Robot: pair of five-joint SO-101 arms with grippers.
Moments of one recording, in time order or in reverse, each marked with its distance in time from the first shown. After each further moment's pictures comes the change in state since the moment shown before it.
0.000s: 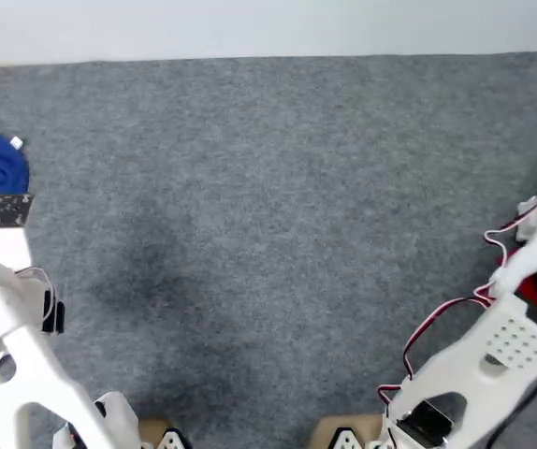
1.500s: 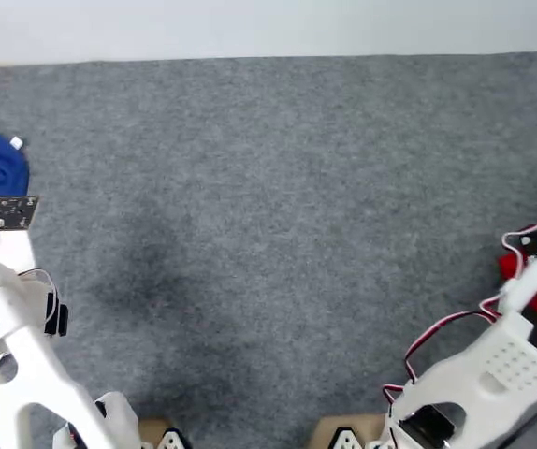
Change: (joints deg) left arm 0.4 -0.4 0.7 0.0 0.0; right arm 4.6 -8.3 -0.1 -14.9 0.2
